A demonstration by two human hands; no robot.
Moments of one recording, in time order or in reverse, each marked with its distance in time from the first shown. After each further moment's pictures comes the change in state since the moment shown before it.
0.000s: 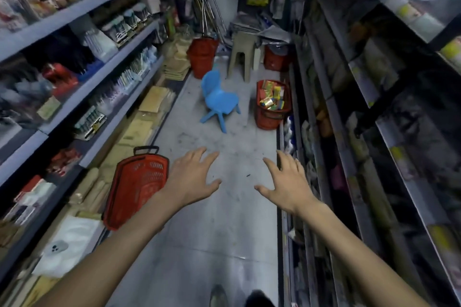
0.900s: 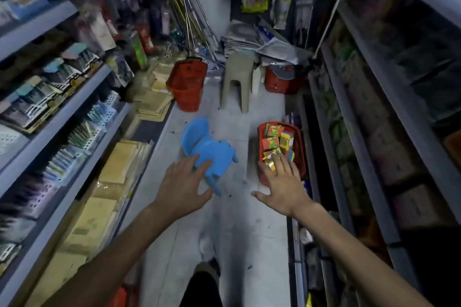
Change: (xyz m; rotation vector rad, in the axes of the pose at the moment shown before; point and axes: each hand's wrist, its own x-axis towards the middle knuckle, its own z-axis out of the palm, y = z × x) left_hand 0.676 -0.155 -0.064 -0.041 0.072 0.072; right_hand 0.685 0.164 -0.108 -0.041 -0.054 -0.025
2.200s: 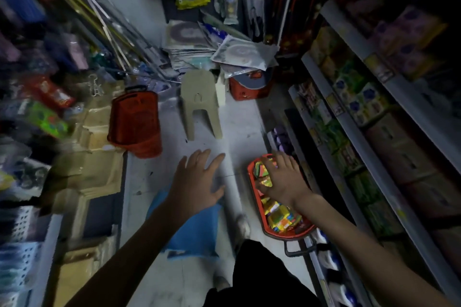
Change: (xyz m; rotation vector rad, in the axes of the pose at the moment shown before) left_hand 0.567 -0.106 -0.043 0.088 -0.127 0.337; right_hand 0.474 0.136 -0.102 0.133 -0.067 0.320
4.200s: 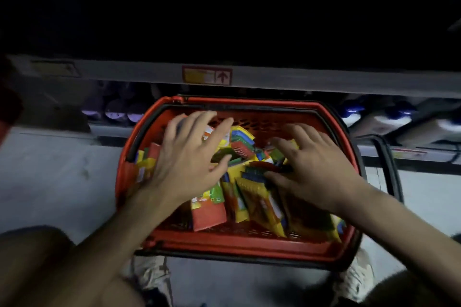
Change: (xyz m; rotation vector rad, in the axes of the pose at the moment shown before) left_hand 0.460 0.111 0.621 0.059 0.104 1.376; right_hand 0.204 0.214 0.531 0.243 0.238 1.029
